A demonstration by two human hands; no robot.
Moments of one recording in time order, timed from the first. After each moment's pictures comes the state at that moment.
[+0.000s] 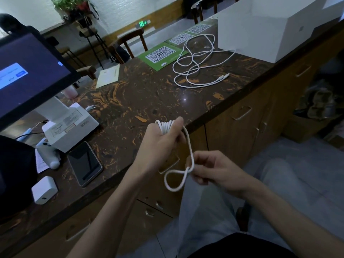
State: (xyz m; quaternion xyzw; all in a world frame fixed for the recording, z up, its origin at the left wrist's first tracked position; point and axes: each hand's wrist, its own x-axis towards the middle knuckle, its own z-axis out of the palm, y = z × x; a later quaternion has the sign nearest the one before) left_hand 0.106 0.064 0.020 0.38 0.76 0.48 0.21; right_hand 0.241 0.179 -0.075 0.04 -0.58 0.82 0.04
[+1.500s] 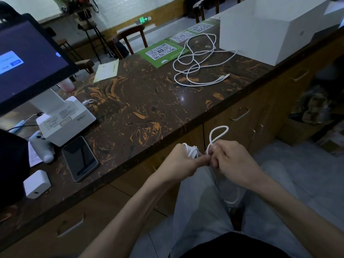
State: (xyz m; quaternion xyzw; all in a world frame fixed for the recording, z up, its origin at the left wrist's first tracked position) left_hand 0.131 0.080 -0.028 0.37 0.77 0.36 0.37; right_hand 0.251 0.192 -0.043 -0.25 -0.83 0.48 0.14
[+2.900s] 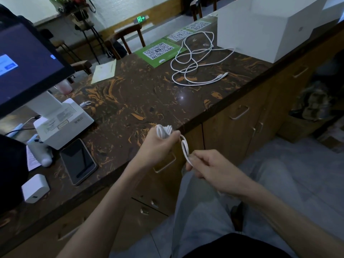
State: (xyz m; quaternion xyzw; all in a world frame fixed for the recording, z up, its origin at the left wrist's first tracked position) left_hand 0.067 0.073 -0.029 0.42 0.77 0.43 0.23; right_hand 0.239 0.175 -0.053 -0.14 -0.72 0.68 0.01
